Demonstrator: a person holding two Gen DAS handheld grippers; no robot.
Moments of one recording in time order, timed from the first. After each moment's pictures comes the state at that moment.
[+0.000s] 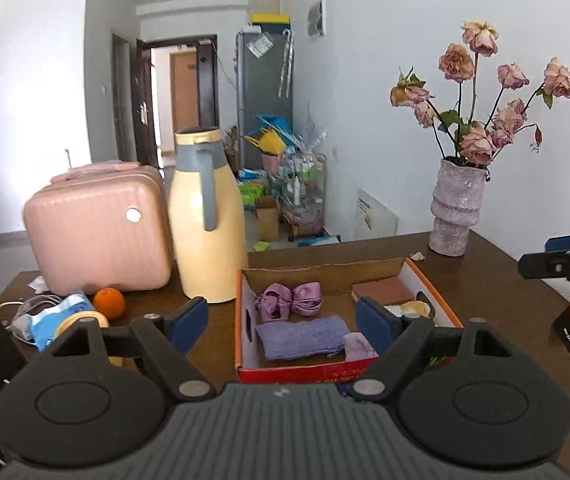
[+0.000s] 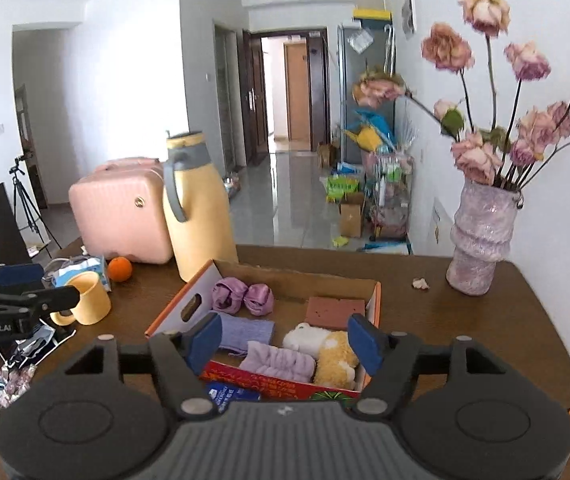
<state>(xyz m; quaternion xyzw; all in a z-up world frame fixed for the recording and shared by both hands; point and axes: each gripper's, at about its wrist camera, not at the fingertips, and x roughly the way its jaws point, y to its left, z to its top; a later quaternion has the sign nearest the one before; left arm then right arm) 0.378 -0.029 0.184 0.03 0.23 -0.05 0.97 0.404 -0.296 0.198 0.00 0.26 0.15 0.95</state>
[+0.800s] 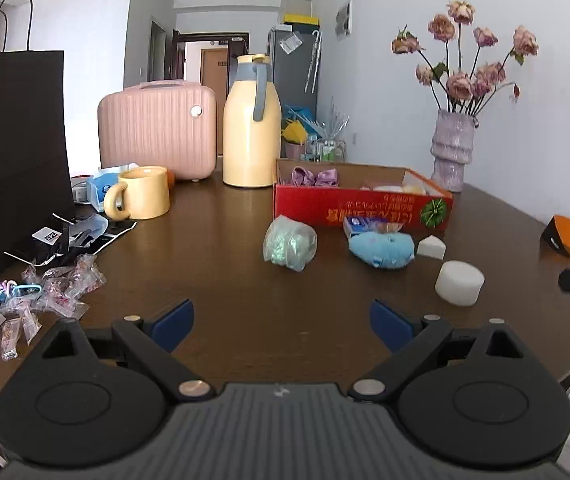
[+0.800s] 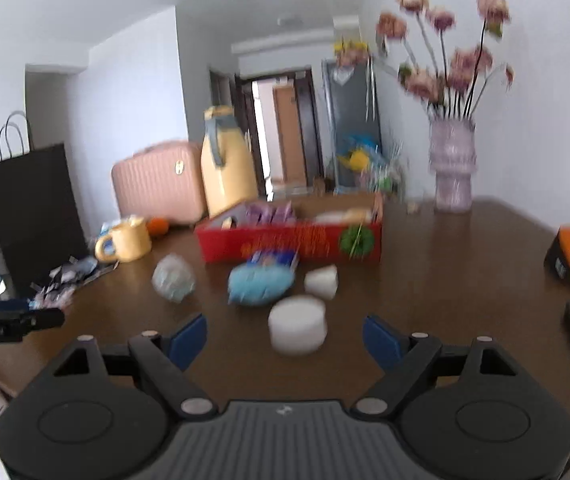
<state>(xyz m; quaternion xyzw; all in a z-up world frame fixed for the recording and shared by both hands) 0.156 0.019 0.017 -0.01 0.22 -0.02 0.98 0.163 -0.293 0.015 0.05 0.20 0.14 0.97</state>
